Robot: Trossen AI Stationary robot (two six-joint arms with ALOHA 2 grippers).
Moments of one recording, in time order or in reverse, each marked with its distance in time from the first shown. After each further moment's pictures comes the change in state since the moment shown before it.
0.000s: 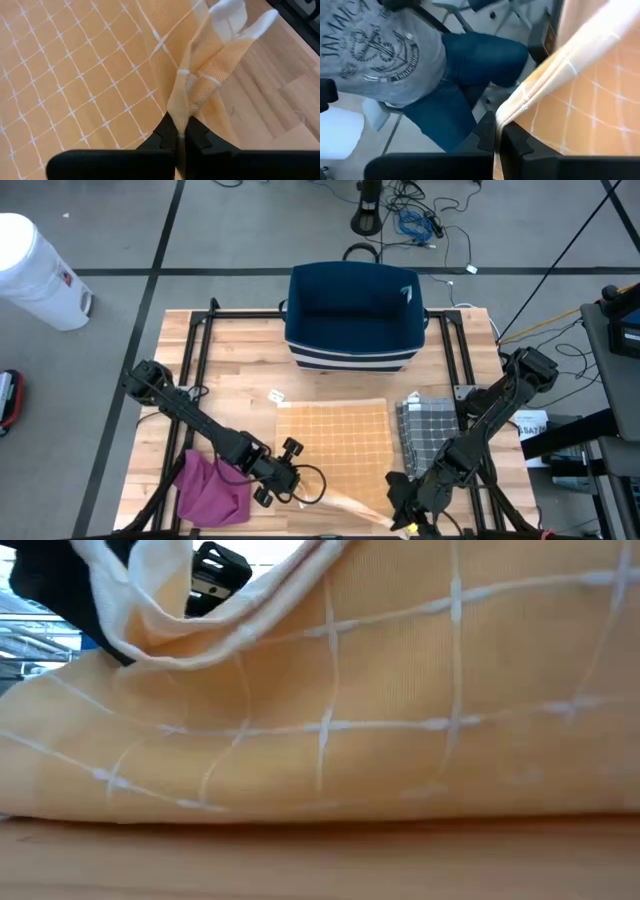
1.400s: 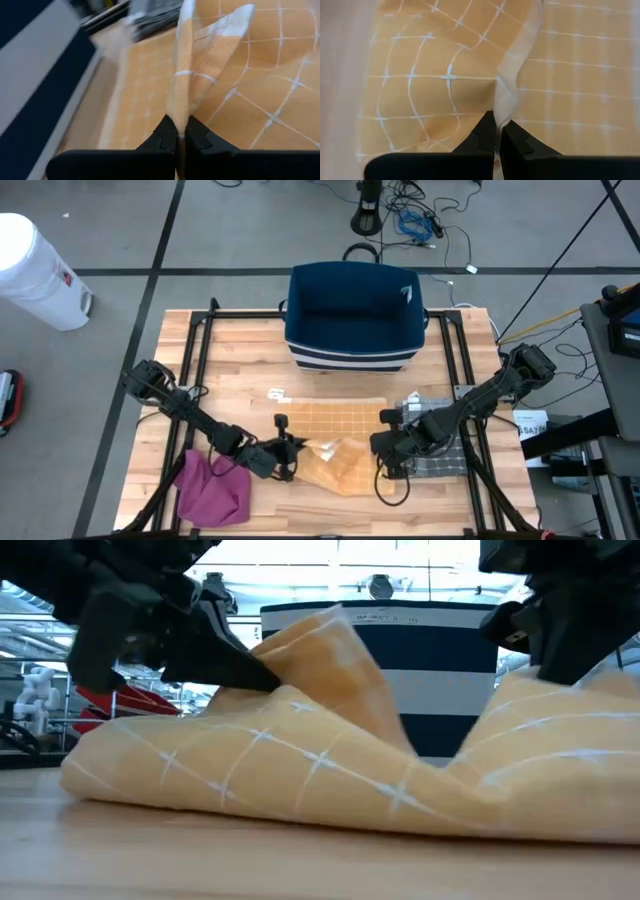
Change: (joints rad) left arm 0.014 -0.002 -0.386 0.809 -0.607 -0.004; right arm -0.327 -0.005 0.001 -0.595 0.247 -0.320
